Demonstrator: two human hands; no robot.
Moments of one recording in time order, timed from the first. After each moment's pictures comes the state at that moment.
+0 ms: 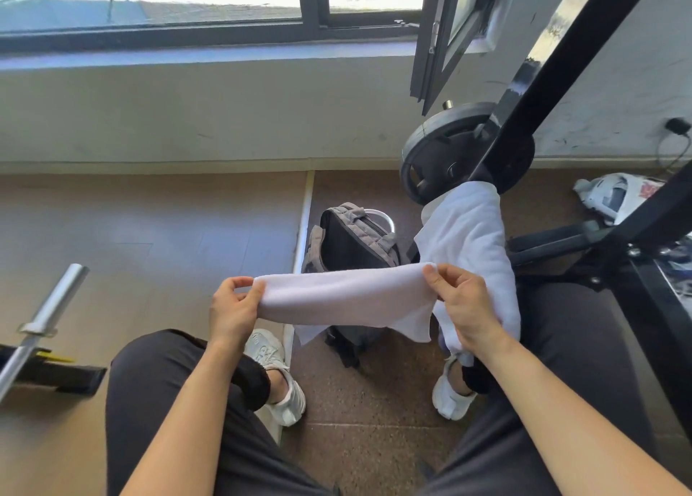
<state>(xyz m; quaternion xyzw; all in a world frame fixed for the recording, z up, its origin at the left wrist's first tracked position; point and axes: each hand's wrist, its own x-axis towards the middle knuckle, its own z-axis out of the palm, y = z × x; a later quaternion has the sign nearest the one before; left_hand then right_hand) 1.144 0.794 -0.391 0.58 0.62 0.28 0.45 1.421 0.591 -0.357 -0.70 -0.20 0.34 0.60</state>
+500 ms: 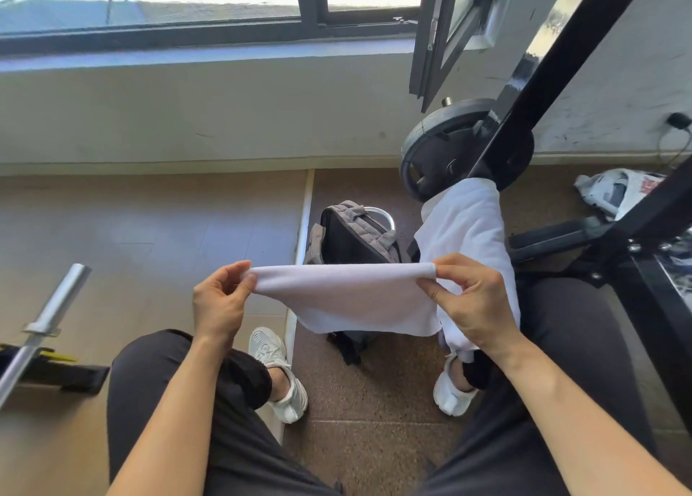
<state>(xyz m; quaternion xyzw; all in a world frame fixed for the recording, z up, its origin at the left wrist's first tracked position) 1.132 0.799 -0.374 0.61 0.52 0.37 0.47 1.421 0.572 -0.329 -0.67 -0.51 0.11 0.53</state>
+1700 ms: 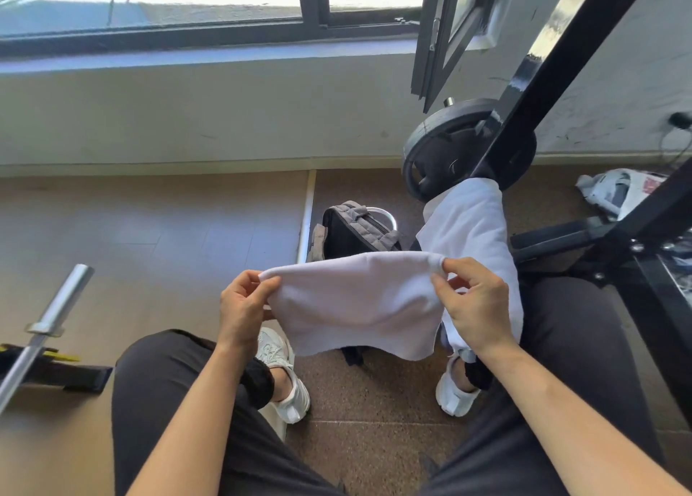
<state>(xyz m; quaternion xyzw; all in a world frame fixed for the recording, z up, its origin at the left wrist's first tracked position) 1.154 0.768 -0.358 0.52 0.49 0.36 0.60 1.414 0.575 -0.345 -0.76 -0.41 0.02 0.51</state>
